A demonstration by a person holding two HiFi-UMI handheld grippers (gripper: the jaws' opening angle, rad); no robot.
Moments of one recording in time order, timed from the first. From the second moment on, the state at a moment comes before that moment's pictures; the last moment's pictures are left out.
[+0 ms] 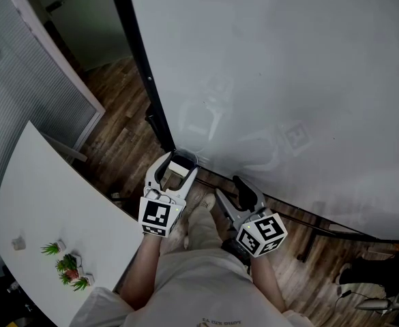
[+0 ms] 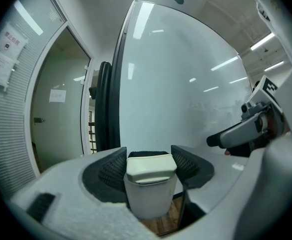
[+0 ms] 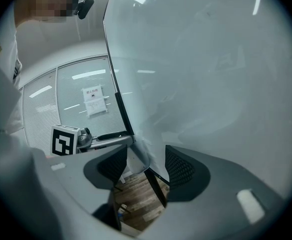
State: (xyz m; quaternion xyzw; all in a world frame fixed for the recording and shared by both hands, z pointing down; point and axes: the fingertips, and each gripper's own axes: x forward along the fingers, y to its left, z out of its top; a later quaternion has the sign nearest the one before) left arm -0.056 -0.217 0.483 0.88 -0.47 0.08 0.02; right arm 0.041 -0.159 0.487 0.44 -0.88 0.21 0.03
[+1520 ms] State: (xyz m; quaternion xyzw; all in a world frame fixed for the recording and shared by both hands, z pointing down) left arm -0.077 -0.160 0.434 0.88 -0.47 0.04 0.00; right arm 0.029 -0.125 0.438 0.44 -0.89 0.13 0.01
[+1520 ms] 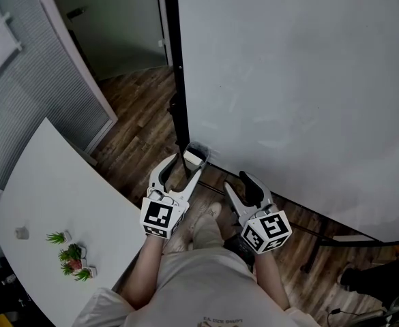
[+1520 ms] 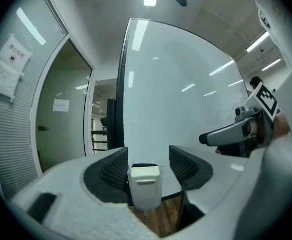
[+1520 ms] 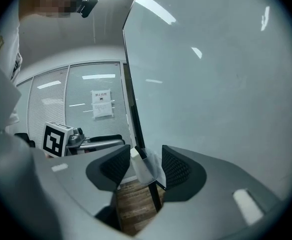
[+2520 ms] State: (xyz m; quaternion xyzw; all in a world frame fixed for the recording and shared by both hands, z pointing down) left arm -0.095 -0.138 0.423 0.86 -0.51 0.04 -0.01; right arm 0.043 -0.109 0.416 0.48 -0.88 0.07 -0.01
